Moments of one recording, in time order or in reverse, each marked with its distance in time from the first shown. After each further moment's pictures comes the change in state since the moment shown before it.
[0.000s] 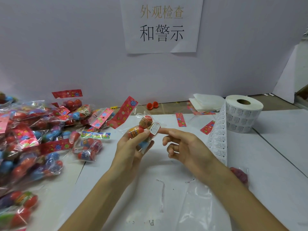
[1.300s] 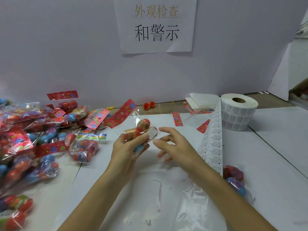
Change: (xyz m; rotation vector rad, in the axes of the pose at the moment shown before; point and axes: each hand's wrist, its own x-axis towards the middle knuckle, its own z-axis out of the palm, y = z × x) left_hand 0.000 -0.001 -0.003 0.151 0.012 0.044; right_hand 0.003 0.014 0.010 -0.449 0.193 -0.034
